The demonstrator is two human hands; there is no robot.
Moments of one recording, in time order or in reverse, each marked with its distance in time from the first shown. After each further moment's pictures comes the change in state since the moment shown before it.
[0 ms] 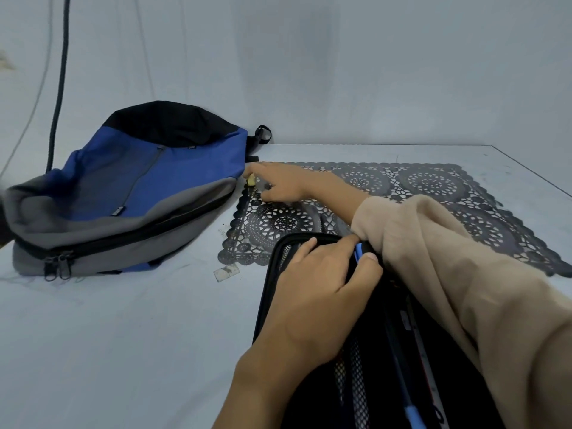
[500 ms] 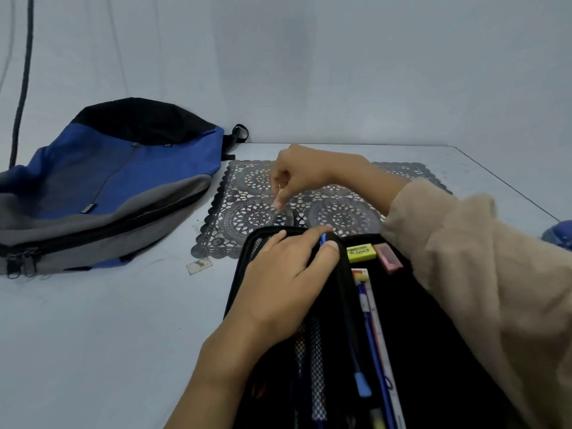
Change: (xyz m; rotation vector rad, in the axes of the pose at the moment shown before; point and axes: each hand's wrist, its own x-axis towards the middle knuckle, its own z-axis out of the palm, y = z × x) left_hand 0.001 -0.008 0.002 0.048 -0.013 -0.087; right_hand -0.083 -0.001 -0.052 -0.026 -0.060 0.022
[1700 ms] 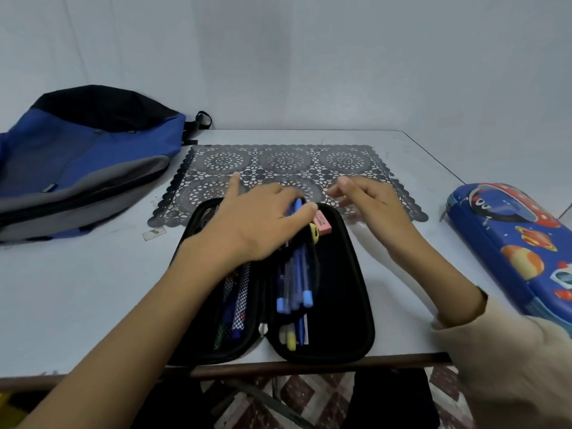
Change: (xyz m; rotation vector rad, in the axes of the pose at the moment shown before) left_hand 0.025 0.043 0.014 0.603 -0.126 0.125; right_hand -0.224 -0.014 0.065 0.822 0.795 0.439
